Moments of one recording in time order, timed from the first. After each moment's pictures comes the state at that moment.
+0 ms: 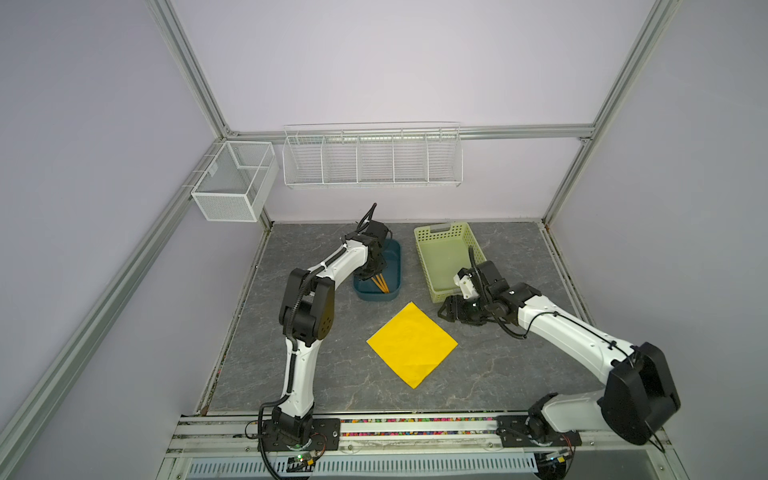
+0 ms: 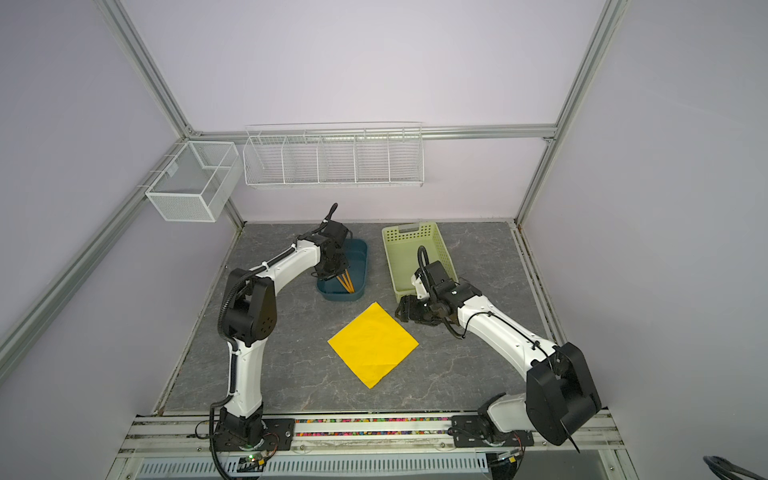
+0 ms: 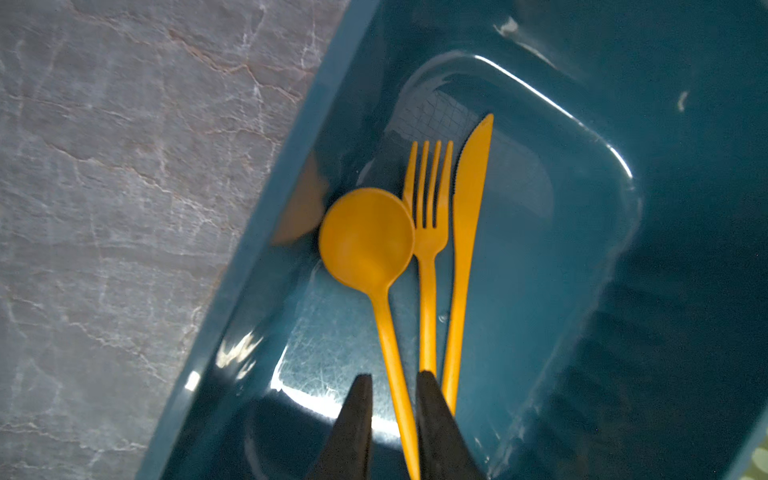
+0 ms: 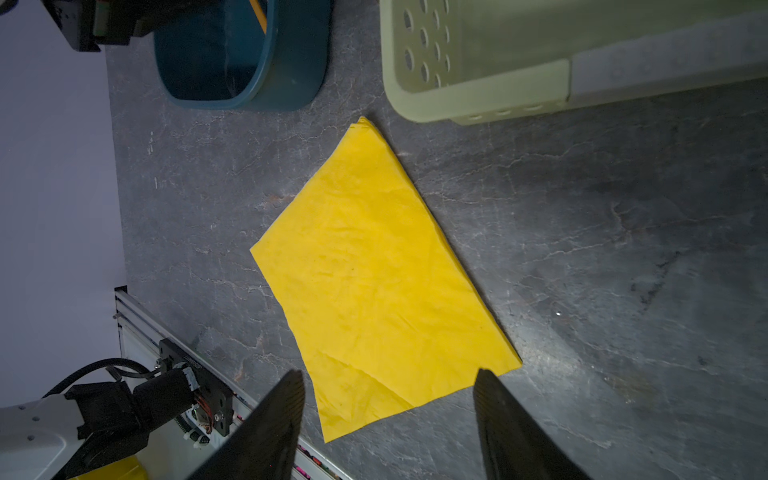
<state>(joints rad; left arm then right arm) -0.47 2.17 1.78 -0.84 -0.15 -0.85 0.54 1.38 0.98 -0.64 -0.32 0.57</state>
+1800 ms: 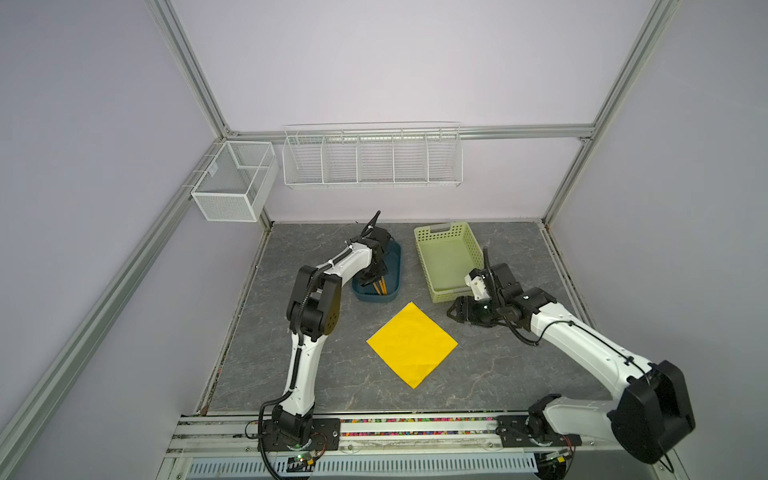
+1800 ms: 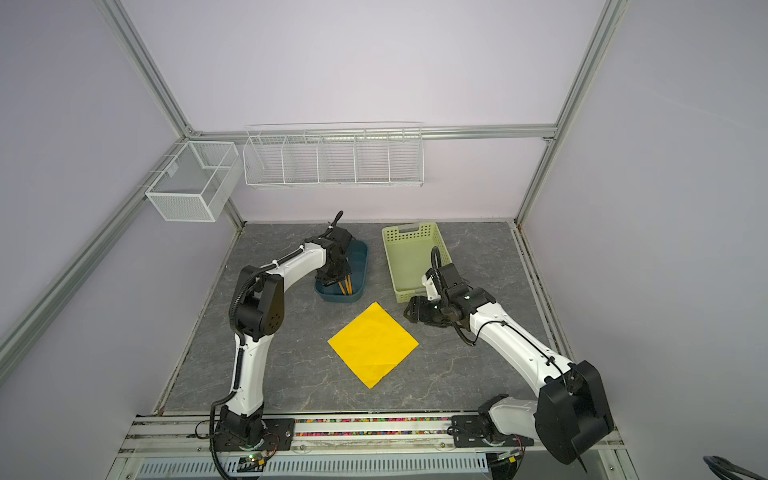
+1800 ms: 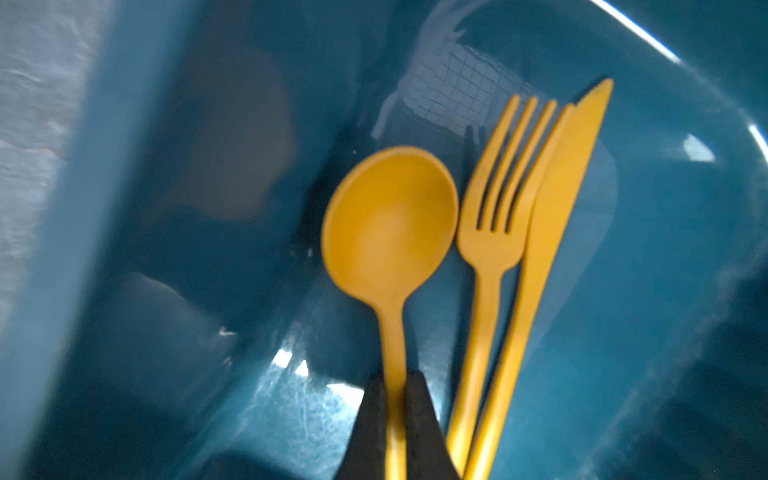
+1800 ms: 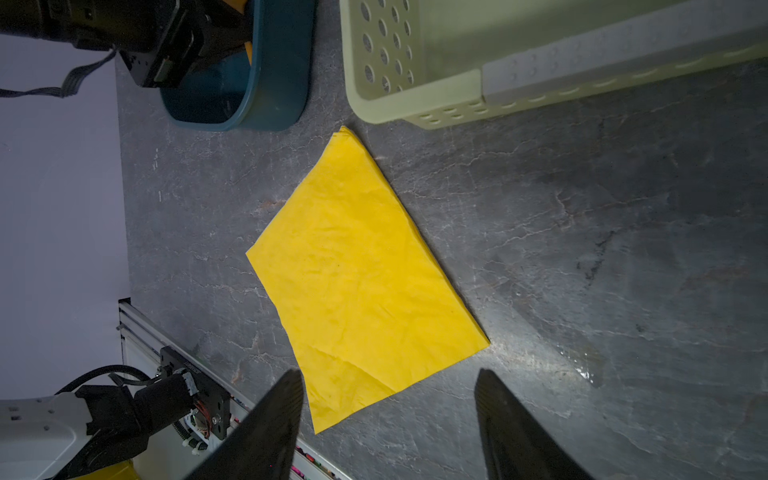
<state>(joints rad) -0.47 2.25 1.81 -0.87 -0.16 -0.80 0.48 1.28 0.93 -0.66 -0.32 0.55</state>
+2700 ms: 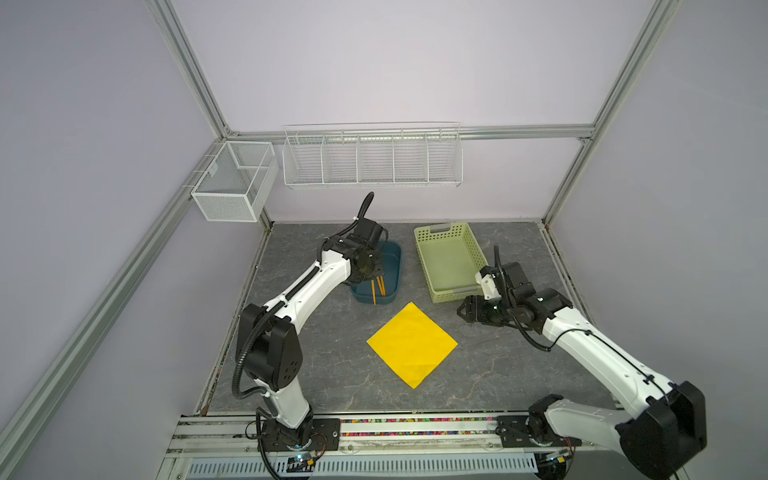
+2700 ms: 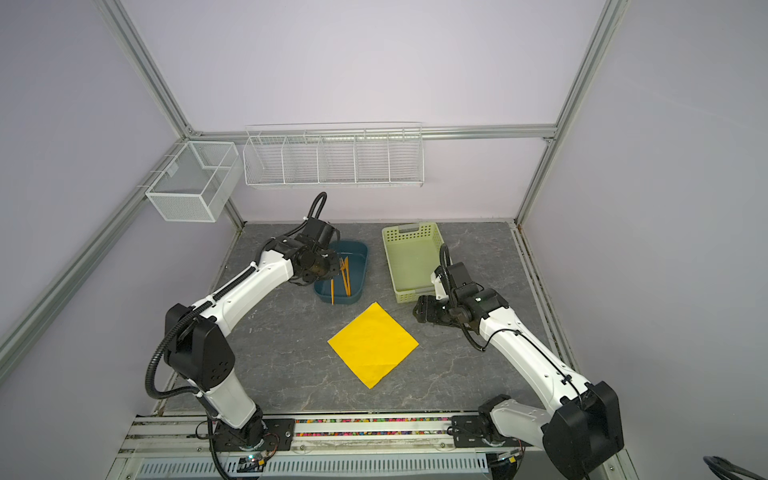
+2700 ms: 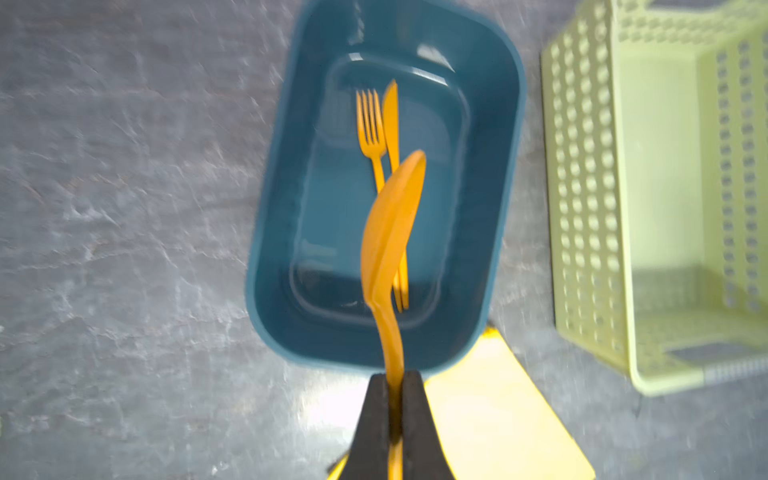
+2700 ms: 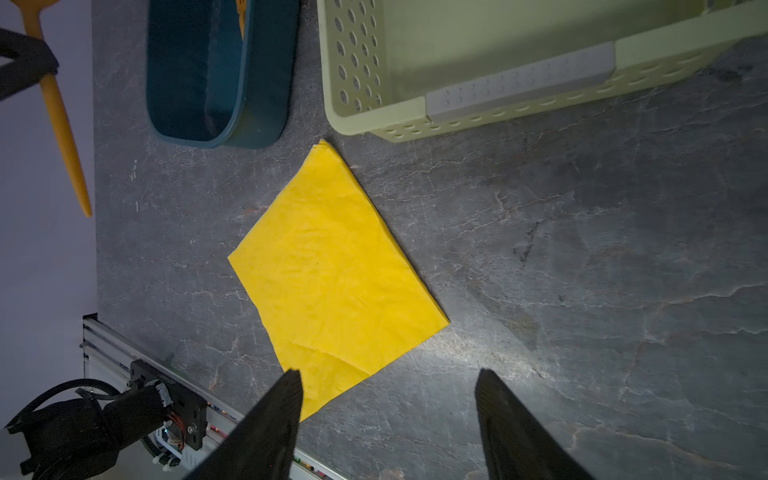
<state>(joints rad) -0.55 1.70 1.51 -0.89 -0.07 -0.56 0.46 1.19 0.96 -0.78 -0.23 0.51</state>
